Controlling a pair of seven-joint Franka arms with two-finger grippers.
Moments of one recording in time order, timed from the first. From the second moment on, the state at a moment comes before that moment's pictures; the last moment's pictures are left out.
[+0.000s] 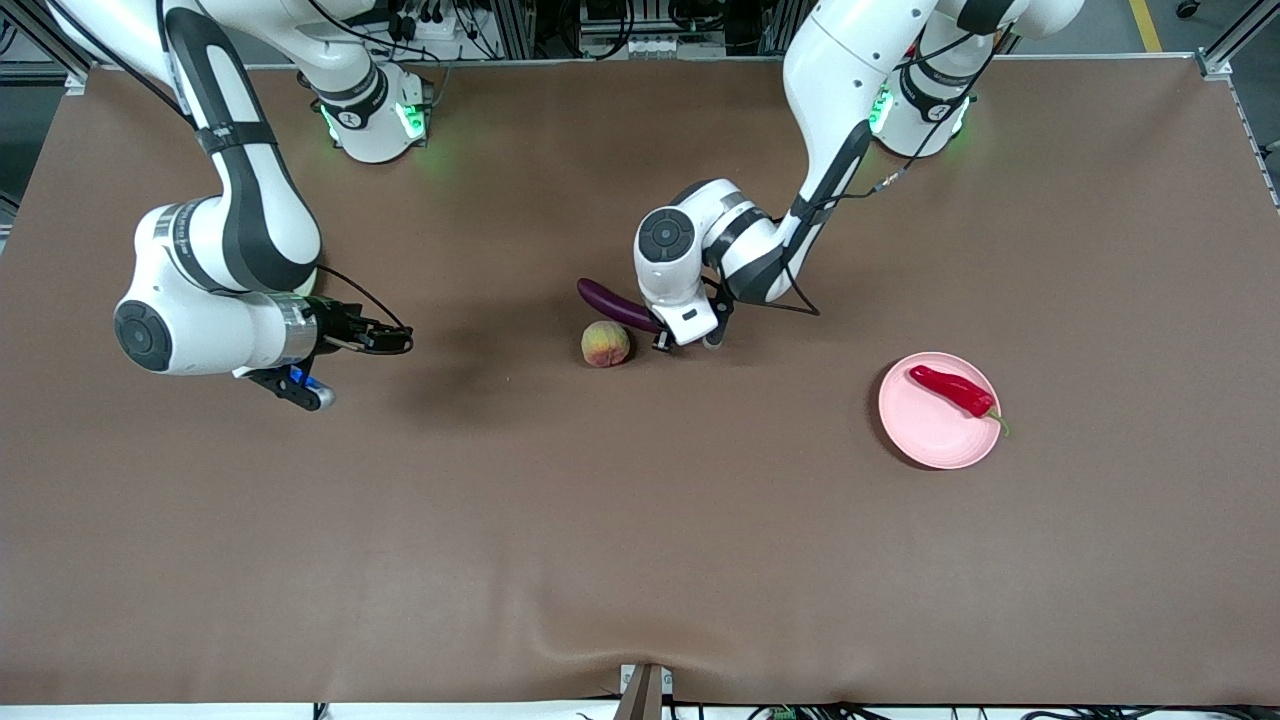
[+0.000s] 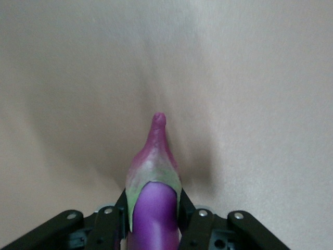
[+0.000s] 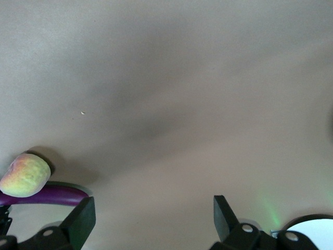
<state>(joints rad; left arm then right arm) -0.72 0.67 -0.13 -1.74 0.09 2.32 -2.17 0.15 0.27 -0.01 -1.92 0.34 1.78 0.44</state>
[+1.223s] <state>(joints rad) -0.44 0.46 -0.12 -1.64 0.09 1.99 -1.87 0.28 0.28 -0.01 -1.92 0.37 1.90 0.63</state>
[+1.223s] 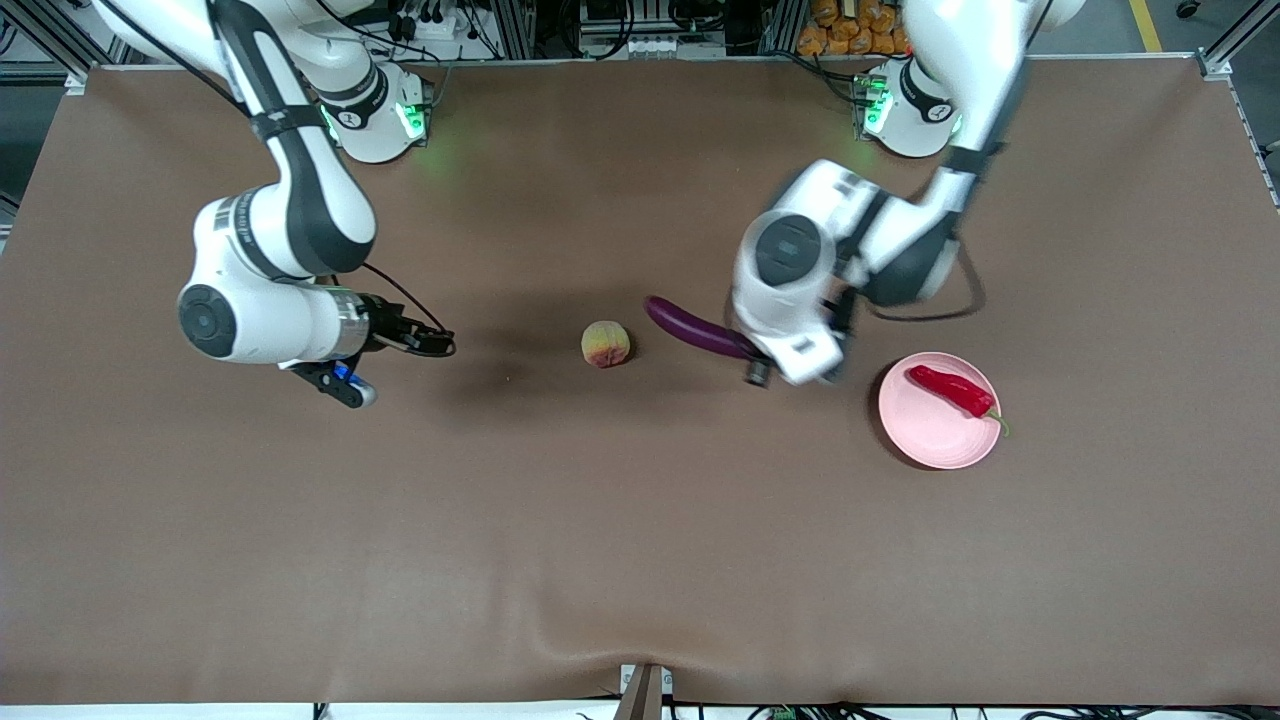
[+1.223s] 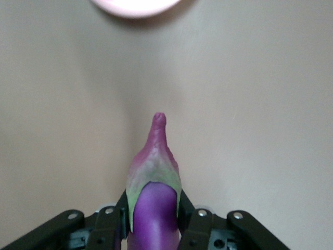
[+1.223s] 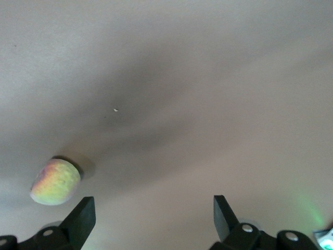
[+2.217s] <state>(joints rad) 0.01 0.59 -0.12 -1.65 0.27 1.97 -1.16 0.43 0.37 -0.02 -1.93 0.37 2.06 0.81</state>
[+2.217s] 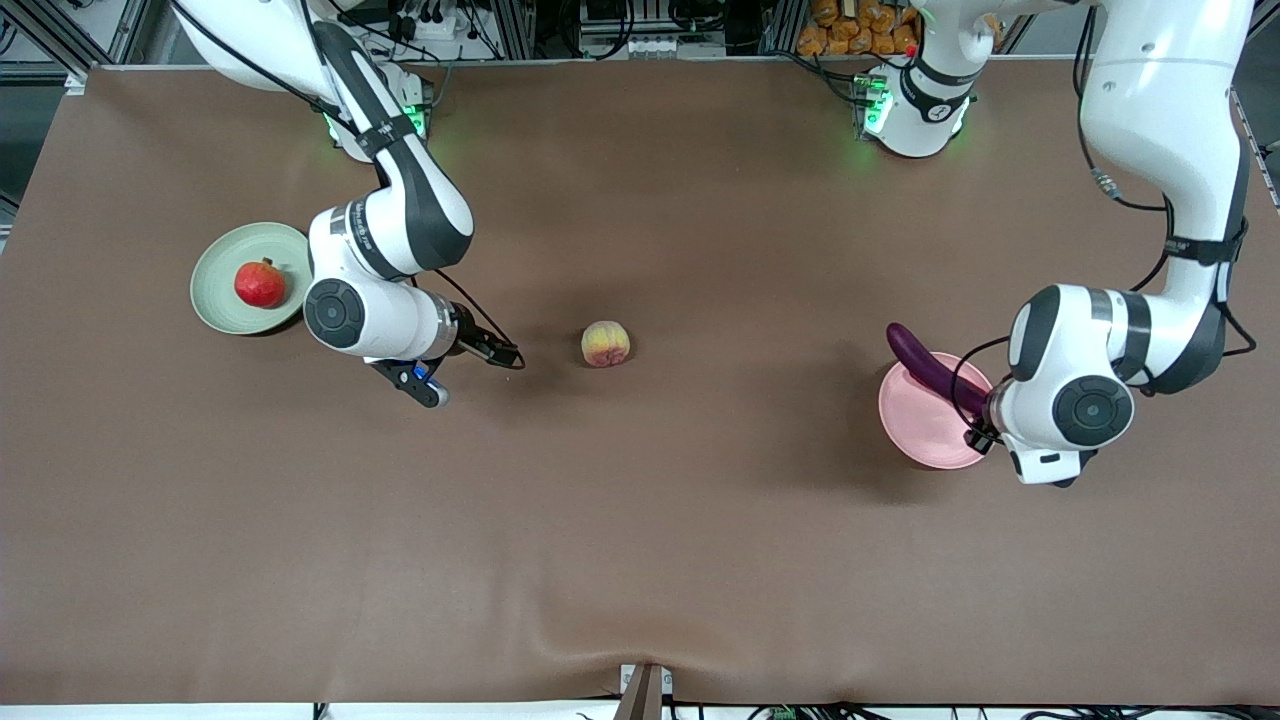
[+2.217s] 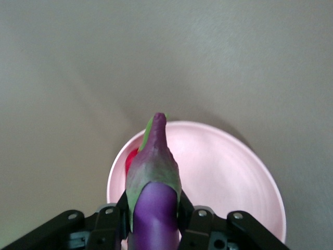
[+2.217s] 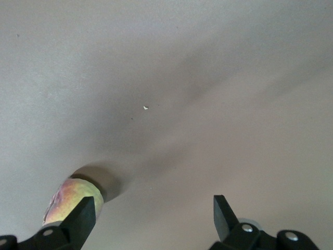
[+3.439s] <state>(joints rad) 0.00 0.73 -0.13 -1.61 0.29 2.08 -1.21 0.70 0.56 -0.01 -1.84 0.45 2.41 1.36</state>
